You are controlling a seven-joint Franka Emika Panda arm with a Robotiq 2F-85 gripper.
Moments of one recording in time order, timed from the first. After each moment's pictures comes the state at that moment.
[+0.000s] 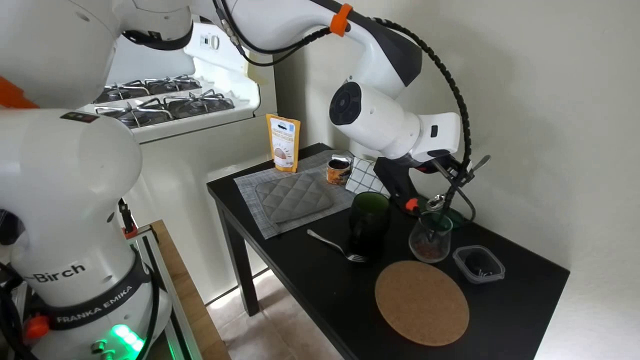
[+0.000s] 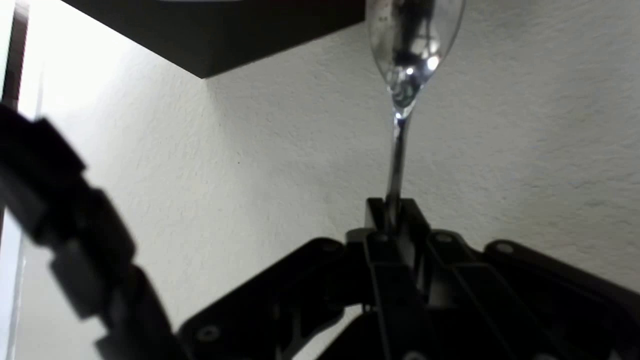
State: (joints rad) arm 0.93 0.91 -1.27 -2.15 2.51 2.64 -1.65
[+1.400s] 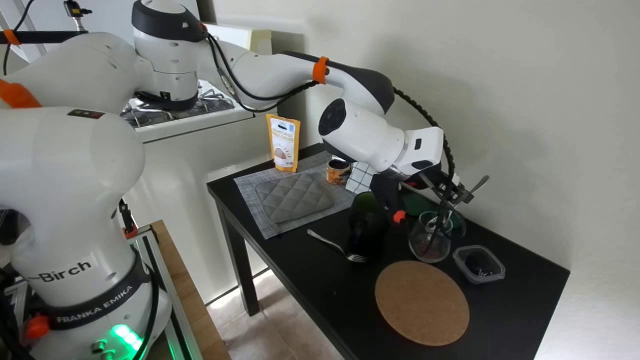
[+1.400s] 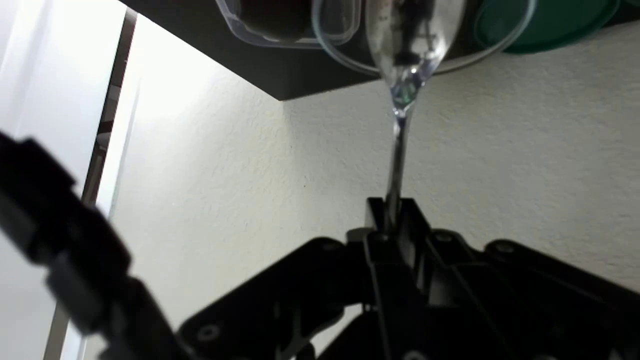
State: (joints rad) arm 1.04 1.33 -1.33 -2.18 2.51 2.64 -1.31
